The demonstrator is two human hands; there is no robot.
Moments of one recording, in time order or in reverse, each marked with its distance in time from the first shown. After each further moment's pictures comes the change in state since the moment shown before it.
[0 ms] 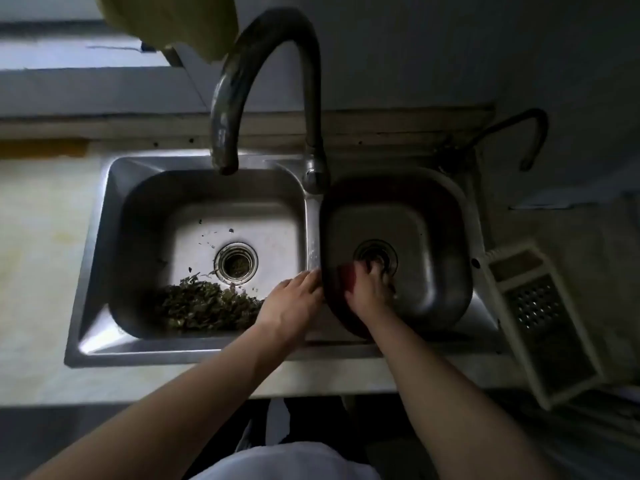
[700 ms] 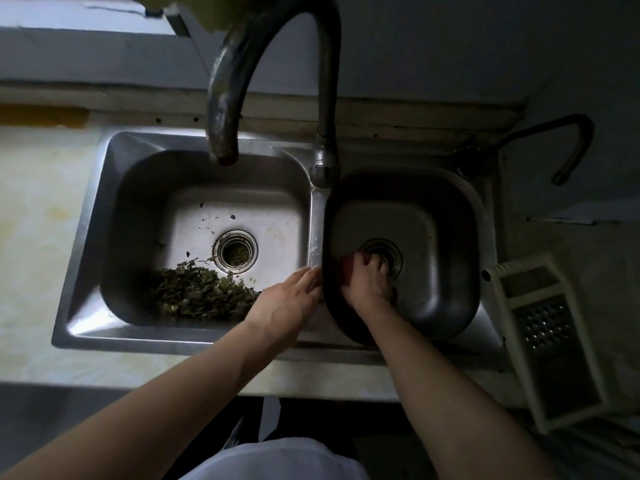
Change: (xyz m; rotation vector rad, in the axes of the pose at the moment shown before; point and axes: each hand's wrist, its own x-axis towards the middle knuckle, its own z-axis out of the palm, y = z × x) left_hand 0.005 -0.011 0.013 -0.031 0.073 0.029; right_hand 0.029 -0.007 0.000 -0.155 -0.040 -0.005
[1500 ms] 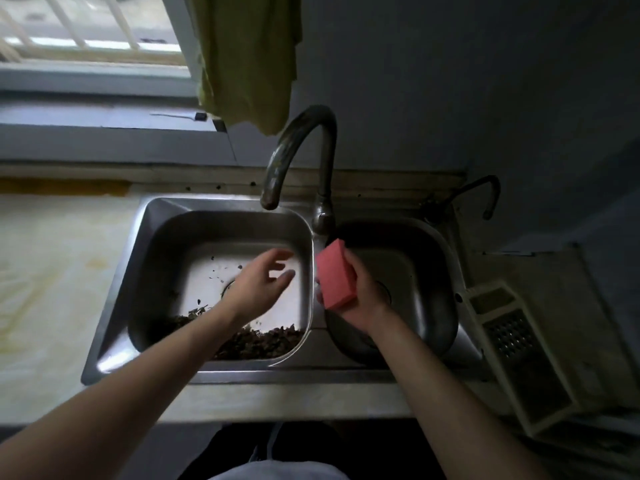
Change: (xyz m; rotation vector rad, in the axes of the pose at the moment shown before) left_hand -0.024 -0.055 -0.074 -0.835 0.465 -0.212; right_hand -0.092 -0.053 -0.111 1.883 -0.475 -0.025
